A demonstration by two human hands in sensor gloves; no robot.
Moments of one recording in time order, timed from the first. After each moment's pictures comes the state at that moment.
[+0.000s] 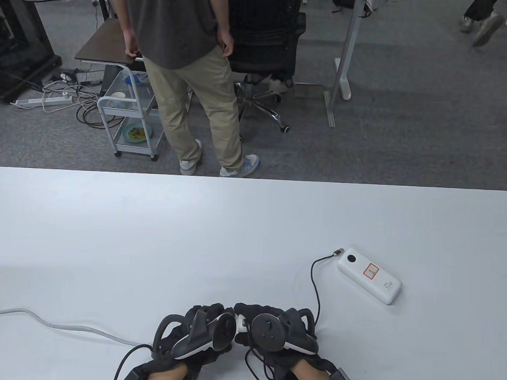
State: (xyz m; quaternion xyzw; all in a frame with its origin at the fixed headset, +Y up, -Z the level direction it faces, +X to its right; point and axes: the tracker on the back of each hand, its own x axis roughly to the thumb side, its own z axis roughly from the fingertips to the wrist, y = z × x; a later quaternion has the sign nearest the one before) left_hand -0.109 -0.755 -0.279 -0.09 -0.14 -0.02 0.99; right_hand 0.050 -0.744 -0.287 0.30 -0.03 0.95 0.11
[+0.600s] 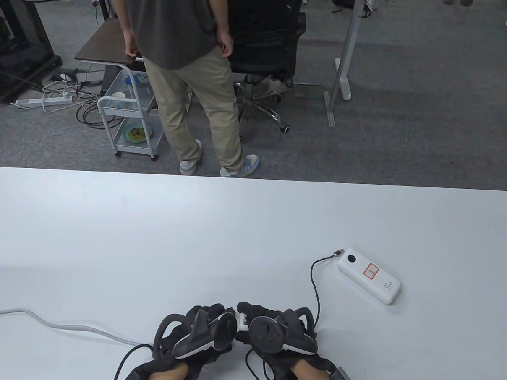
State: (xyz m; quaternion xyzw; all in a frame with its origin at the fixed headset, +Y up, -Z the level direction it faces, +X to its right) left_hand -0.107 -0.754 -0.278 -0.09 -0.14 -0.04 0.99; right_hand 0.047 -0.744 -0.284 0.33 -0.04 0.94 0.09
